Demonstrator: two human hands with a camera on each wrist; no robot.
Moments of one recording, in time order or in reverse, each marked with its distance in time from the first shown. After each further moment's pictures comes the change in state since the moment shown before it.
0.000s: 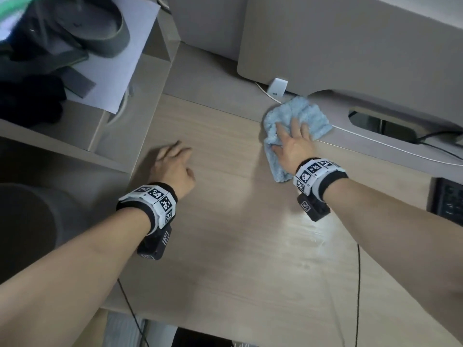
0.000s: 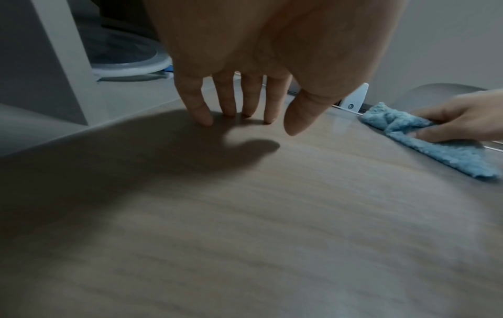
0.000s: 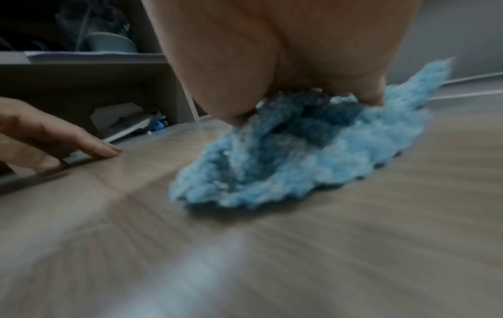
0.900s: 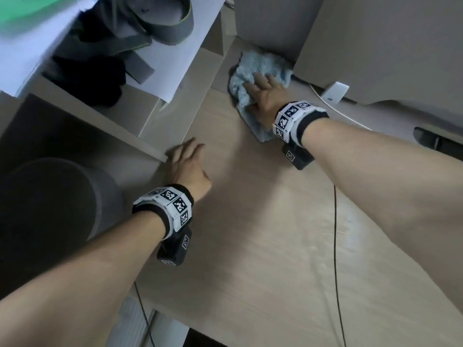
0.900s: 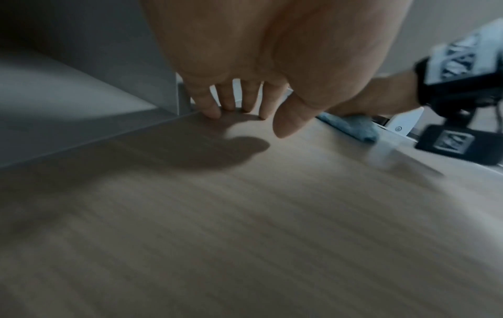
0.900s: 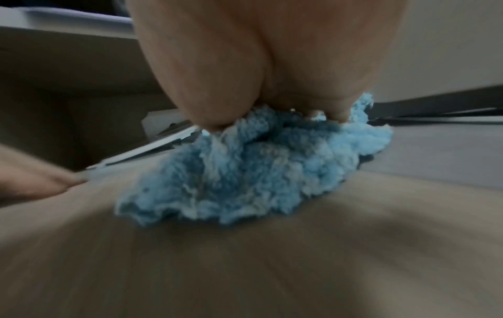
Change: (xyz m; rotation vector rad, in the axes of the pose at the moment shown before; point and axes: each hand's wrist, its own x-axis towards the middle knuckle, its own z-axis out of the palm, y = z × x) left_hand -0.013 -0.040 -0.001 -0.022 0.002 -0.179; right_hand 0.130 -0.146 -0.023 -0.118 0.016 -0.416
